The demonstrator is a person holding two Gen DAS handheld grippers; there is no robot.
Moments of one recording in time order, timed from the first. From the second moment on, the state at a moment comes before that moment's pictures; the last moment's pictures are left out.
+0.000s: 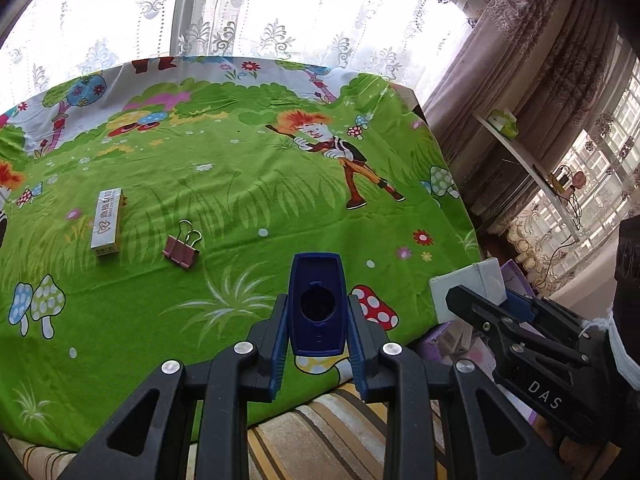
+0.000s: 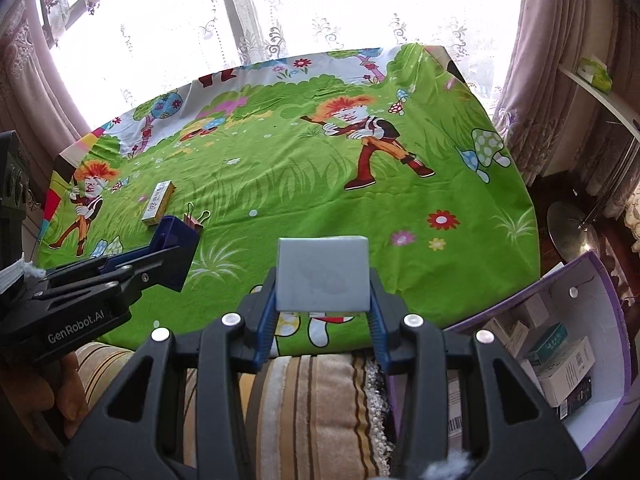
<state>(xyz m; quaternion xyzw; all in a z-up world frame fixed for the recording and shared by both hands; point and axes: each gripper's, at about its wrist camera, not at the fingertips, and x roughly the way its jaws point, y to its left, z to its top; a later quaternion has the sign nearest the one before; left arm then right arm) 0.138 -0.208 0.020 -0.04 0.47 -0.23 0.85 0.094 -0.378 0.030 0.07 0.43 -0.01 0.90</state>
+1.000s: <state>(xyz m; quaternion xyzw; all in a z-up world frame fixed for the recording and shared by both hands) 0.045 -0.354 0.028 0.03 0.49 -0.42 0.77 -0.006 -0.529 0.059 0.11 0.39 -0.18 0.89</state>
